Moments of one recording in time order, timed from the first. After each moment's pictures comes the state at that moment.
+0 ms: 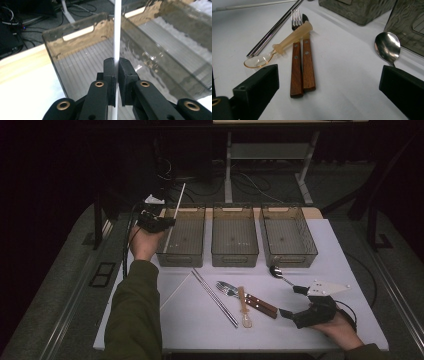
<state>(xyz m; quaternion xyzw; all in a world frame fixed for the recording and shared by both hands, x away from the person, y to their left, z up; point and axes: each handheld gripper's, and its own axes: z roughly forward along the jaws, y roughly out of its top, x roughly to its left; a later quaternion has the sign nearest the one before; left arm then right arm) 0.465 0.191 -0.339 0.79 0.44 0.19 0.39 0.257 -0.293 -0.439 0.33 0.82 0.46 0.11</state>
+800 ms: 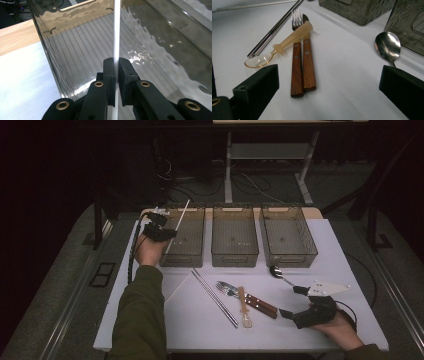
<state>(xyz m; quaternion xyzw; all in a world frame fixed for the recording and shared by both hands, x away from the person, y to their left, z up) 0.479 0.183 -0.384 0.80 0.46 0.19 0.33 0.257 -0.294 -0.439 0.33 0.82 0.46 0.11</state>
